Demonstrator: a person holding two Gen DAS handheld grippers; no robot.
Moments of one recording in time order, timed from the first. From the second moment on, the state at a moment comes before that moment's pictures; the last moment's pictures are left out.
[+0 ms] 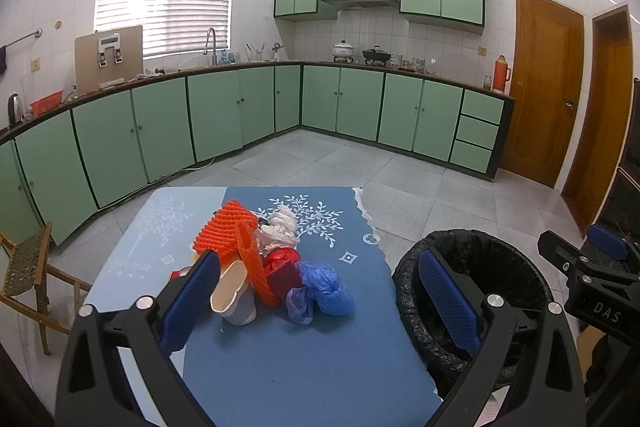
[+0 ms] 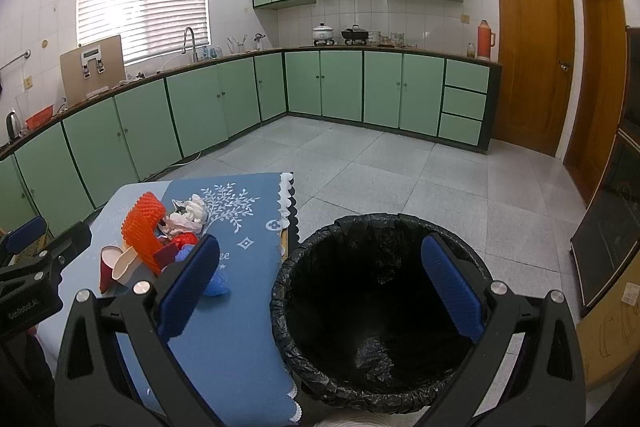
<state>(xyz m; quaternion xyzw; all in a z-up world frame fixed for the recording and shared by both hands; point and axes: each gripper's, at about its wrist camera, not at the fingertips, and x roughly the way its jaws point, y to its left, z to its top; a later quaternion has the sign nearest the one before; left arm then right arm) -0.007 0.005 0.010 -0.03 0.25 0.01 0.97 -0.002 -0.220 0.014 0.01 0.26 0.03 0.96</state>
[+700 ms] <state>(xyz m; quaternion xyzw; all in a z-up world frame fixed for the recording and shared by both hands) -0.007 0.000 0.007 -0.03 0.25 0.02 0.97 -0.003 -0.221 0.013 0.01 0.26 0.03 0.96</state>
